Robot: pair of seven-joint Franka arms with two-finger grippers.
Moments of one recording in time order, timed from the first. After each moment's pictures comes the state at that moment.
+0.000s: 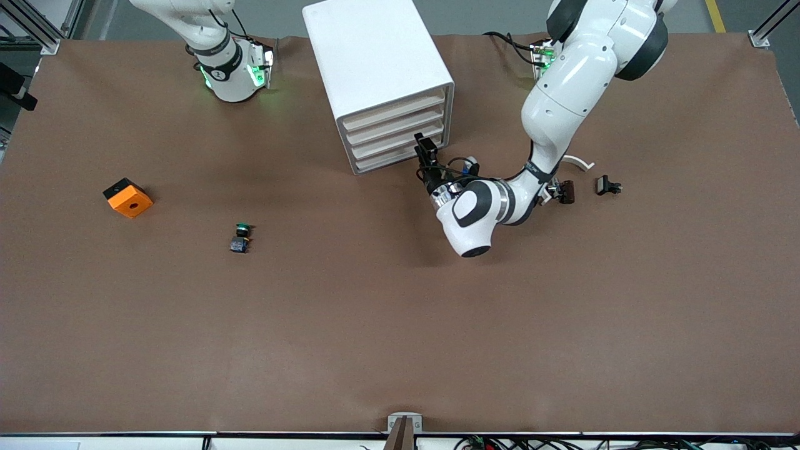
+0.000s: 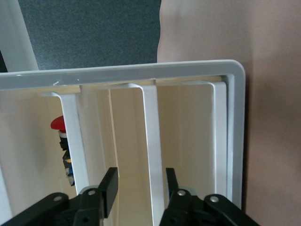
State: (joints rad) left arm -0.44 0.94 -0.22 -1.53 -0.85 1.42 -2.16; right arm -0.09 -0.17 -0.08 -1.57 0.02 1.39 -0.06
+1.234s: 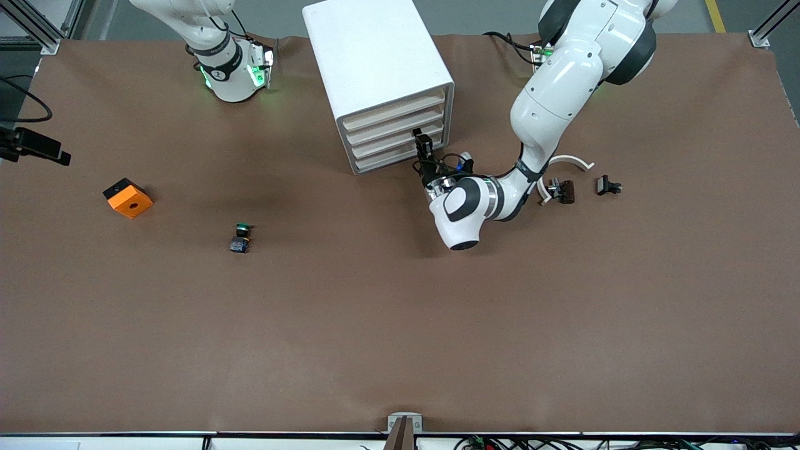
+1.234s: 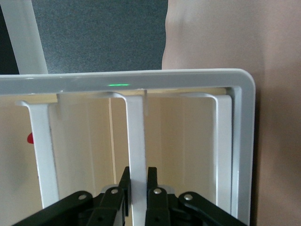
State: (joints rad) left arm -0.47 0.98 -0.22 -1.53 -0.85 1.41 -2.16; right arm -0.10 0.04 -0.08 -1.55 0.01 1.44 -0.07
